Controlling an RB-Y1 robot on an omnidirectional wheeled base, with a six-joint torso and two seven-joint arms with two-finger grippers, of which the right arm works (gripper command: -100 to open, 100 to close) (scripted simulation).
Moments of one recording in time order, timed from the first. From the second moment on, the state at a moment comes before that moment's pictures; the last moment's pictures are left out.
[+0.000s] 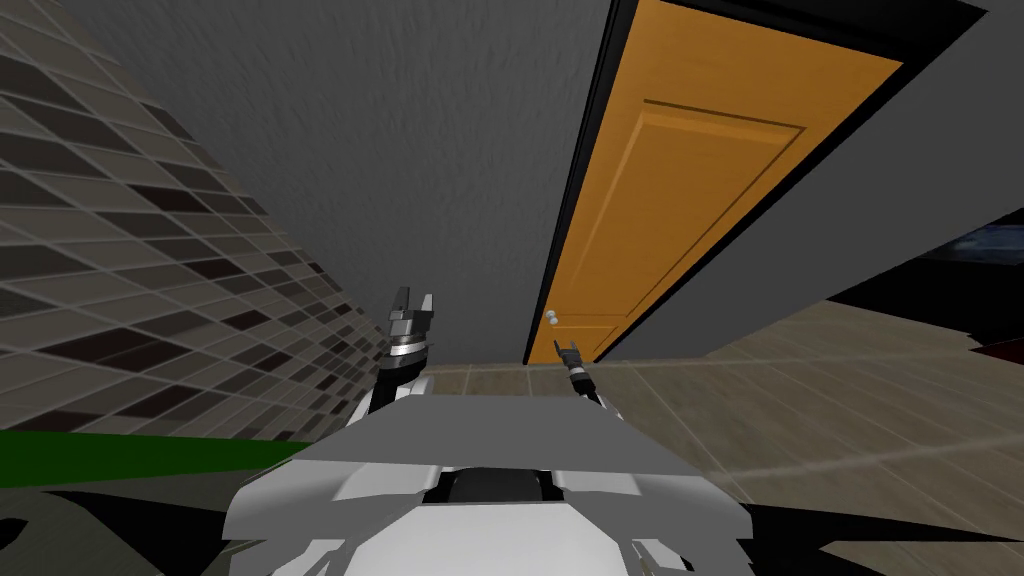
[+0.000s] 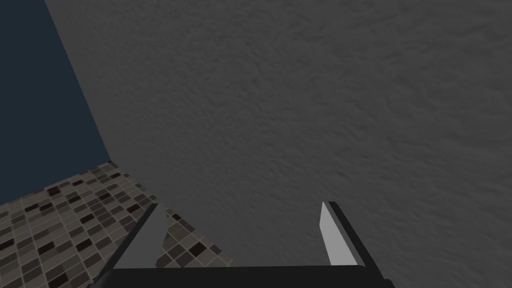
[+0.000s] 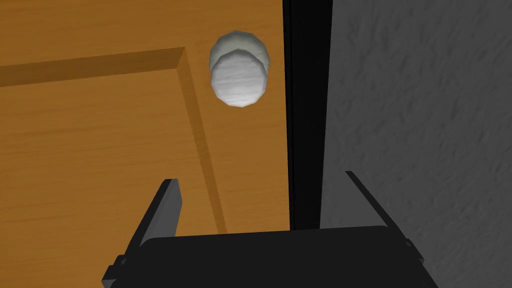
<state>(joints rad) 0.01 -0.32 0.06 -0.72 -0.05 -0.90 1.20</state>
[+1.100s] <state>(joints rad) 0.01 -0.35 0.02 -0.63 -0.08 -0.95 1.24</state>
